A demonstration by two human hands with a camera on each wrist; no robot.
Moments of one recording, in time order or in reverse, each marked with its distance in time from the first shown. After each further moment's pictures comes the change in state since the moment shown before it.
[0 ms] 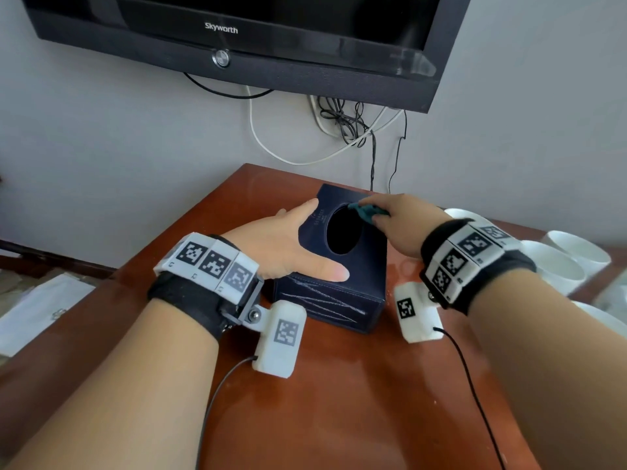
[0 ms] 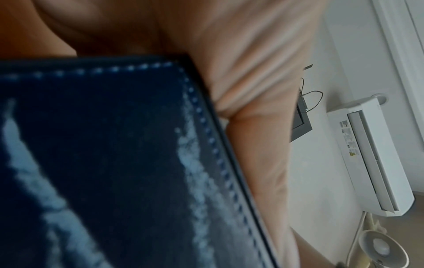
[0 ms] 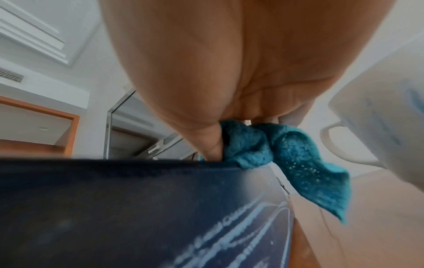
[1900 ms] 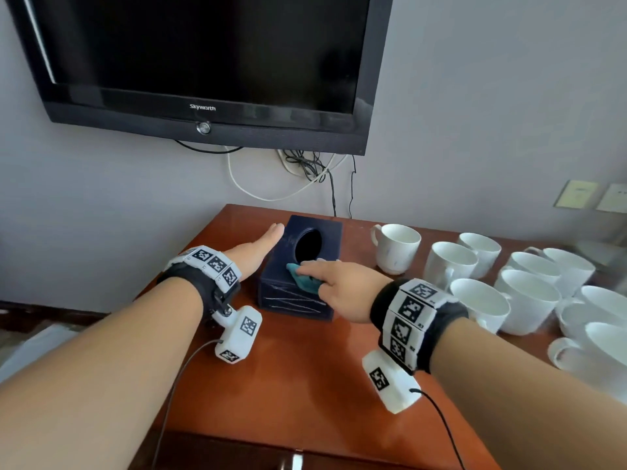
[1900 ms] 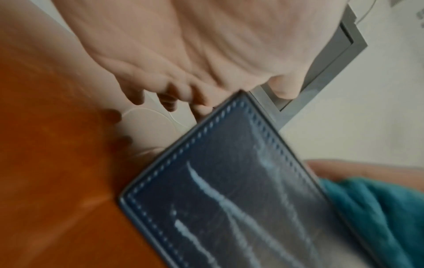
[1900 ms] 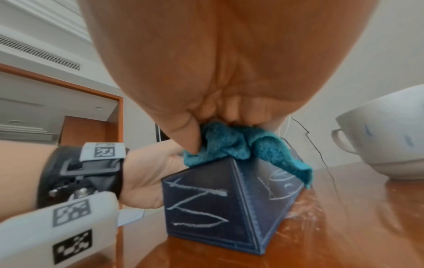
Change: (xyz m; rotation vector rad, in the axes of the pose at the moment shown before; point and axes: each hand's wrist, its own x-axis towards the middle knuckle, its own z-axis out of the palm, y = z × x) left_hand -0.022 0.015 -0.006 -0.251 0.132 -0.238; right_hand -0.127 -0.048 0.000 0.083 -0.258 -0.168
